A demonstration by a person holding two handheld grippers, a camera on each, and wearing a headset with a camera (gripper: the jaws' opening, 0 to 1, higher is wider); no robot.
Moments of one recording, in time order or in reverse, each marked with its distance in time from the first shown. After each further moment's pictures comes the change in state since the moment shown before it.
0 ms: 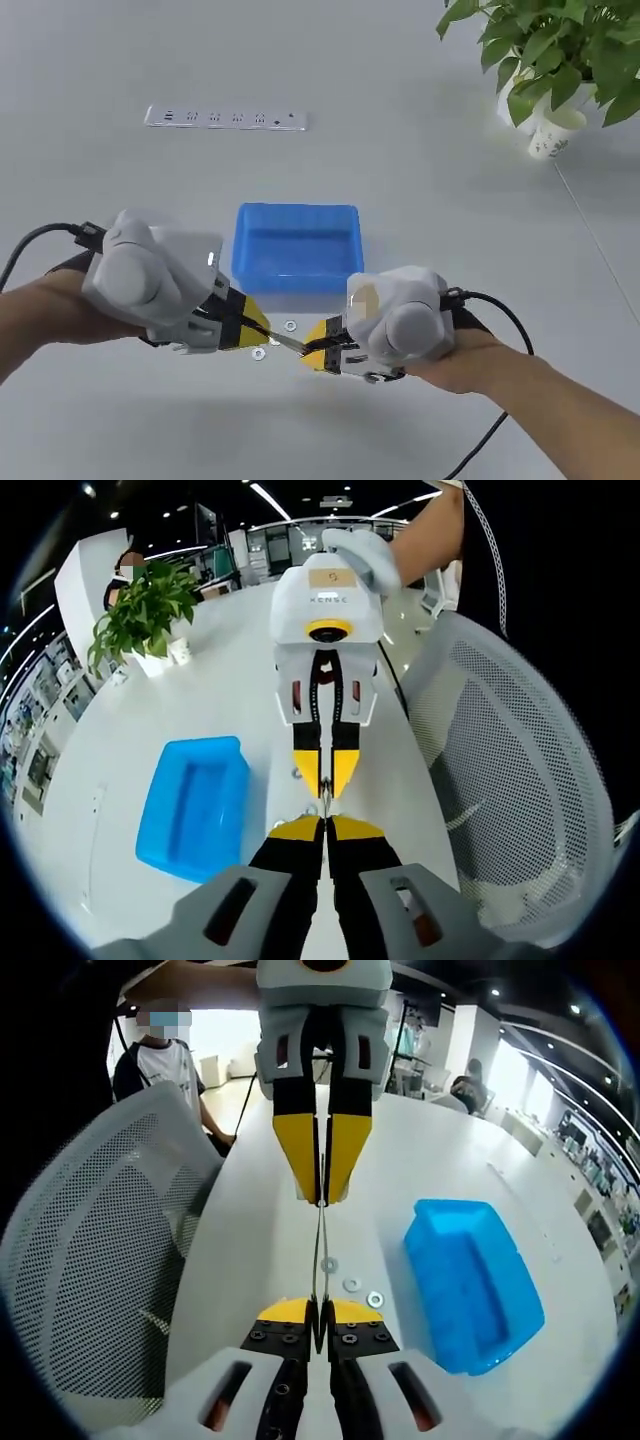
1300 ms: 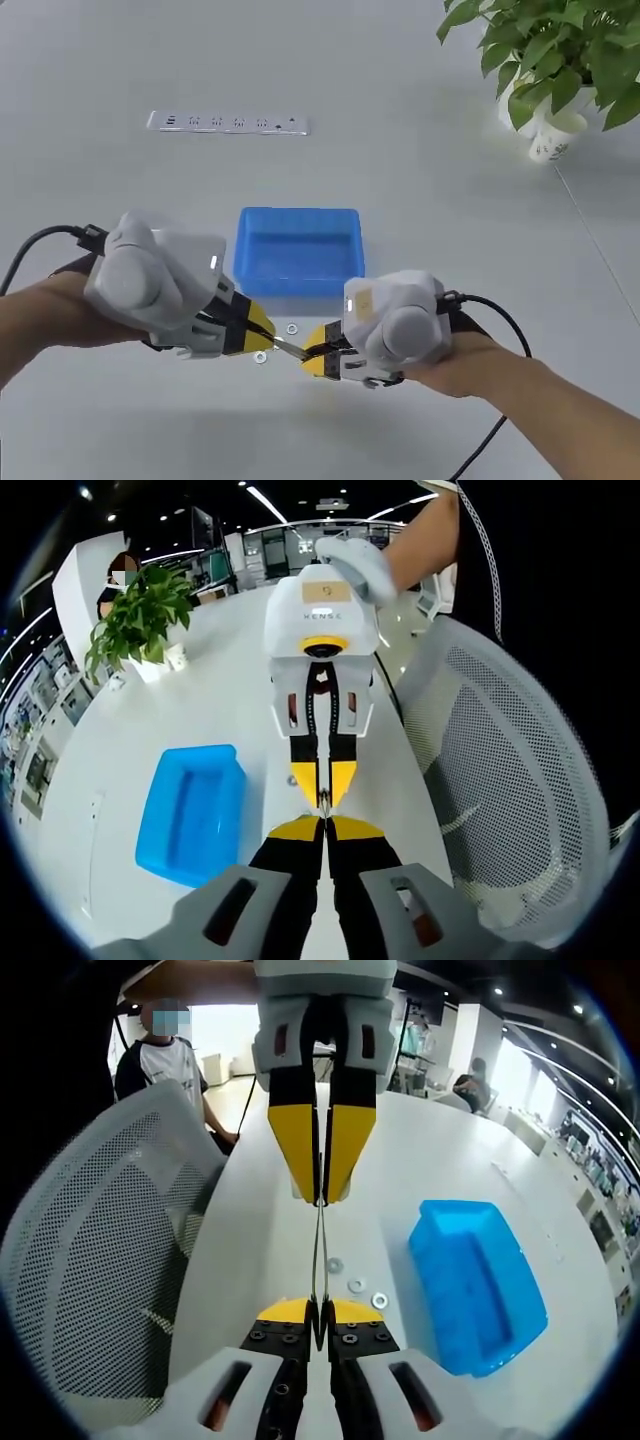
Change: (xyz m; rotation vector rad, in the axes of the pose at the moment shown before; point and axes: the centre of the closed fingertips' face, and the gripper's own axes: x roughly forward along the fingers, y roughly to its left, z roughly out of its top) left arm -0.001 -0.003 0.006 0.001 -0.014 -0.017; right arm 0.001 0.005 0.001 -0.001 0.008 0.012
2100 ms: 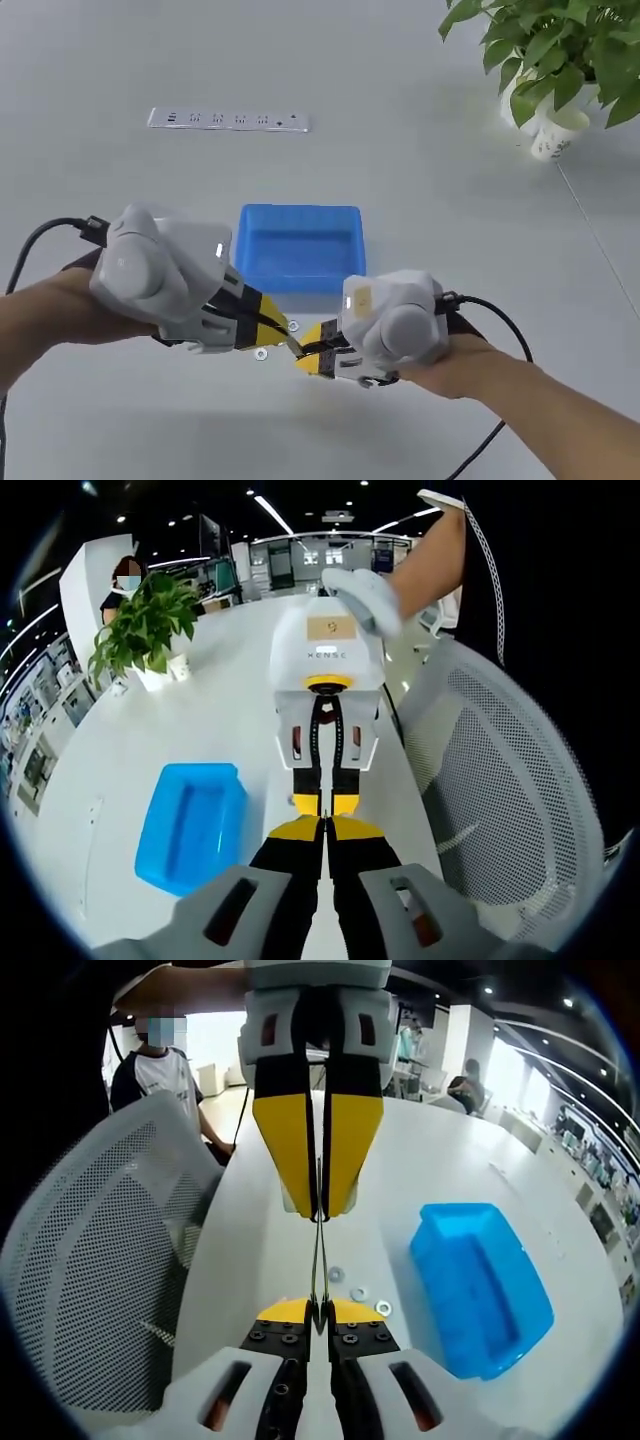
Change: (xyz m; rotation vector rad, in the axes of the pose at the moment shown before) left arm 0.001 0.002 0.017 -0.023 -0.061 0.004; right arm 0.006 0.001 0.006 0.035 -0.039 -0.007
